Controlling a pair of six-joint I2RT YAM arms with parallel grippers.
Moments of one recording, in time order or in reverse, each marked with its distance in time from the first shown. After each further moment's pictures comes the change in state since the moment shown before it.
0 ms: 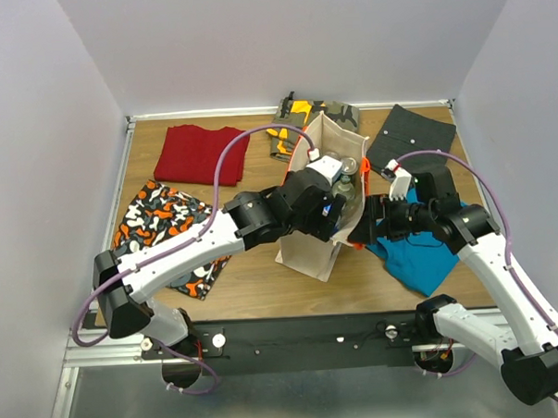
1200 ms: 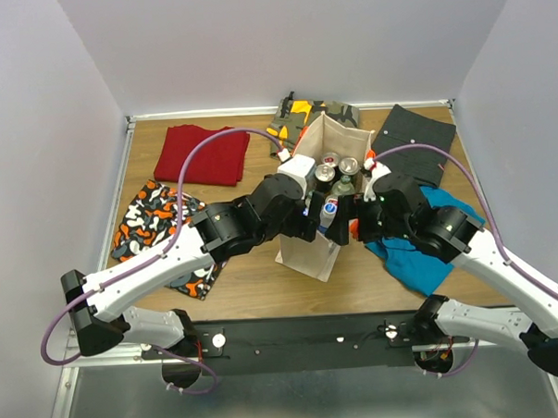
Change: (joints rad) left arm 0.008 -0.198 -0.137 0.044 -0.028 -0.089; right arm 0.459 0.064 0.116 0.074 0.534 0.267
